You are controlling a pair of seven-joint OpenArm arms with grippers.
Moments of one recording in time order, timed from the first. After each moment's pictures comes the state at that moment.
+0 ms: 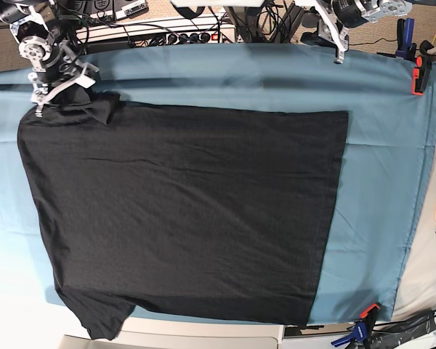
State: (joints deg) left arm 51.1 -38.9 10.1 132.3 43.8 -39.8 7.9; right arm -39.1 48.4 -1.4 106.5 -36.0 19.2 -26.0
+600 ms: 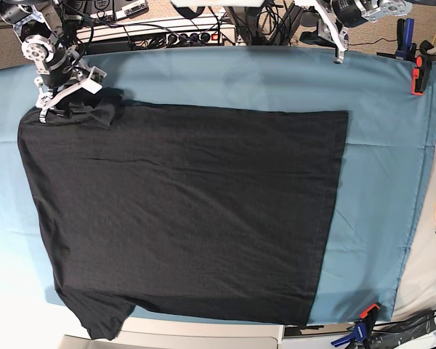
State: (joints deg) left arm 51.1 -39.0 10.1 132.3 43.0 -39.8 7.9; right arm -39.1 48.4 -1.5 110.6 -35.5 17.4 -27.3
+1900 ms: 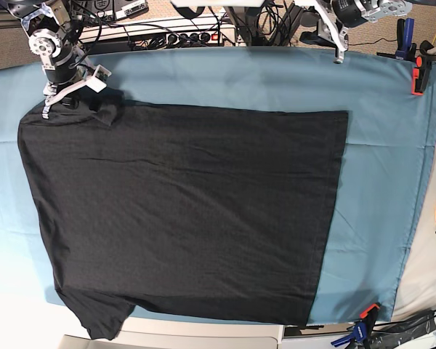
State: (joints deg) left arm 51.1 -39.0 10.1 132.3 43.0 -39.8 7.9; right arm -39.0 44.4 -1.5 110.6 -39.6 16.0 -28.3
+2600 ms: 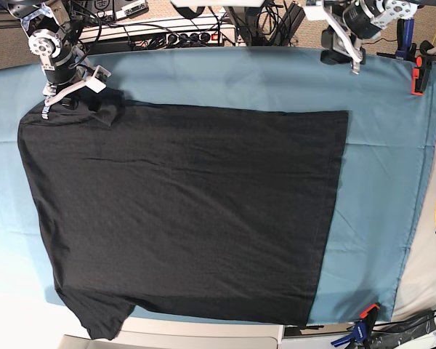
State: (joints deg) left arm 50.7 -41.8 10.1 131.2 47.1 -31.9 14.5; right arm -39.0 44.5 -1.5 110.6 -39.6 16.0 -28.5
